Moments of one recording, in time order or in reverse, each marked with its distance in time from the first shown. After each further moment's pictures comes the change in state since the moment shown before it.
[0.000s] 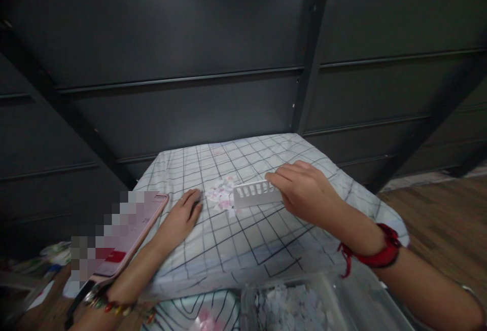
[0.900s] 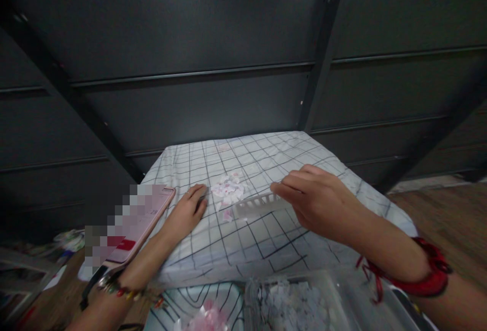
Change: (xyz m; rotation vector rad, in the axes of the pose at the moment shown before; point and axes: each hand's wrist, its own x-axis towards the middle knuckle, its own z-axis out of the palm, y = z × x) left_hand -0.001 0.002 -0.002 -0.038 0.007 0.012; right_hand -0.002 -0.011 -0.019 0.071 -0.074 -0.085
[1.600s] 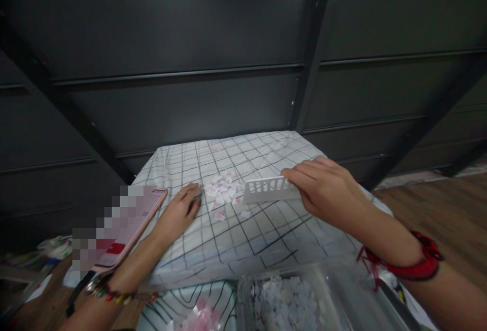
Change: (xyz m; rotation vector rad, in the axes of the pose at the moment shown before) left_hand 0.001 0.000 -0.001 0.048 0.009 0.044; right_hand -0.022 0.019 -0.003 -0.093 0.023 0.137
